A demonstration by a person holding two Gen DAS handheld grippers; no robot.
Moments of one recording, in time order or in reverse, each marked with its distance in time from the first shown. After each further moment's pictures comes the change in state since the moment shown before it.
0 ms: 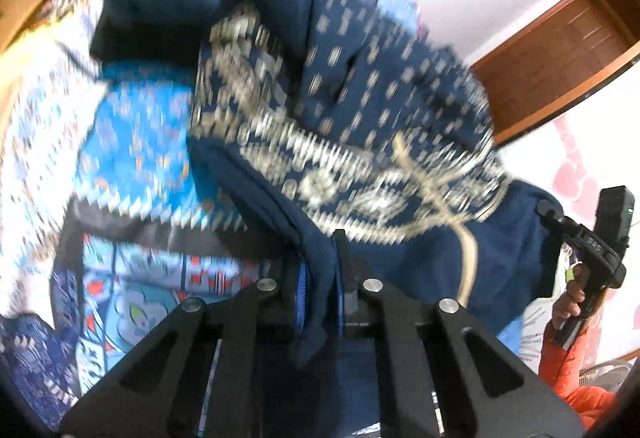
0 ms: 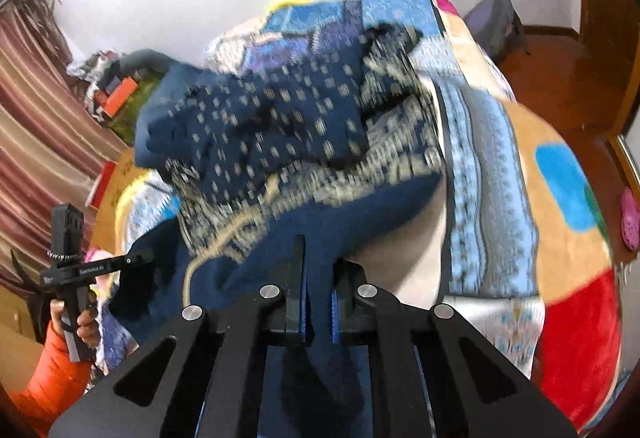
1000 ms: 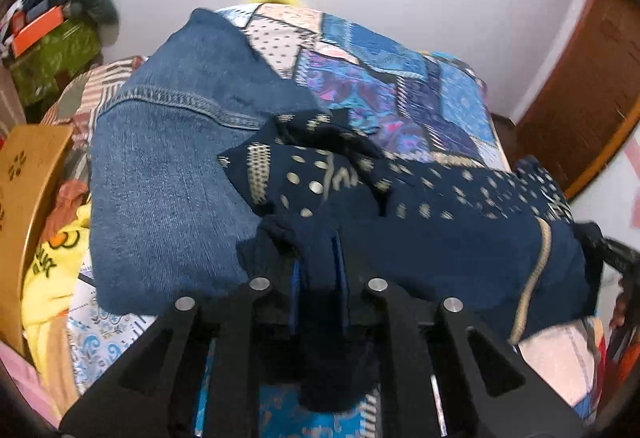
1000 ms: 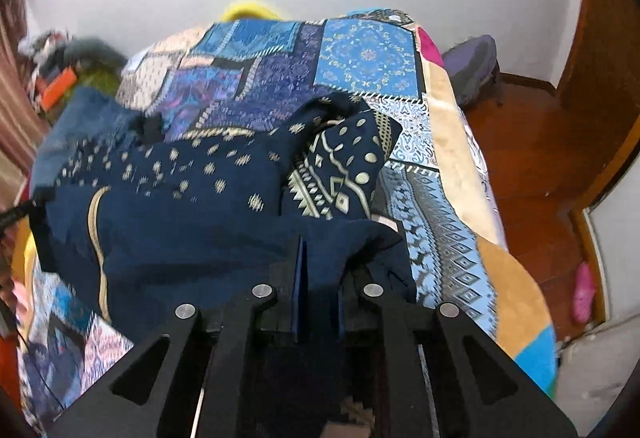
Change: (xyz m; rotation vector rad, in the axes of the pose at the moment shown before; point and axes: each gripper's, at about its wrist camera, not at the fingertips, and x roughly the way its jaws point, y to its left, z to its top) left arm 0.032 0.011 0.173 0.149 -0.227 0.301; right arm 0.089 -0.040 0.115 -0.127 0.027 -0.259
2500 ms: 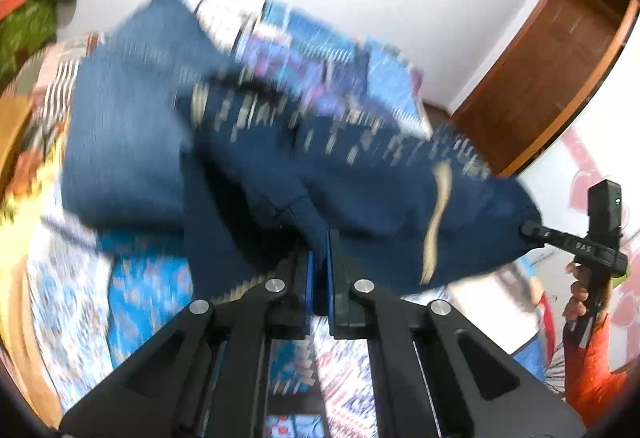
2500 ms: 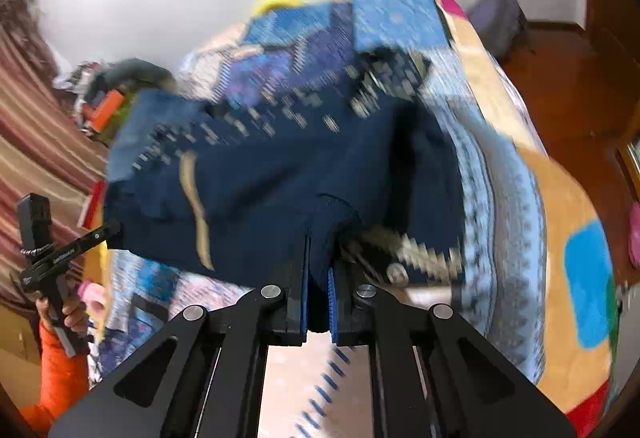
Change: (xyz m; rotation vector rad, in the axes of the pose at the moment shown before) left arm -0.053 -0.019 -0.035 -0.011 -0.002 -0.246; right arm -0.043 0.010 -0.033 0.126 -0.008 0.272
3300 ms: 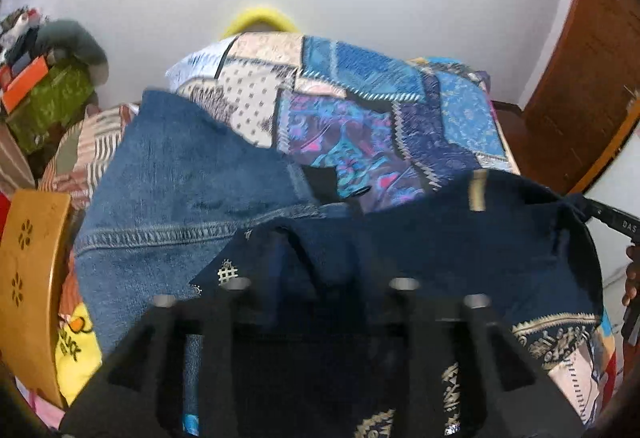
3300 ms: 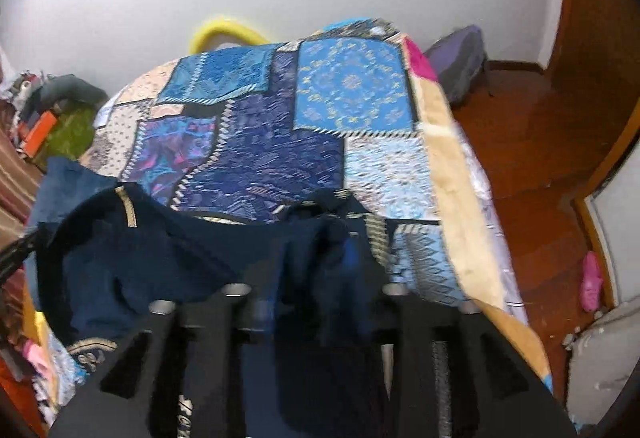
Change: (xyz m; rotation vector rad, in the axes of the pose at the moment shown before) left arm 0.080 0.002 0.113 0.117 -0.012 0.322; right arm 0.062 -0.024 0.118 -0.010 -0.053 -0.315
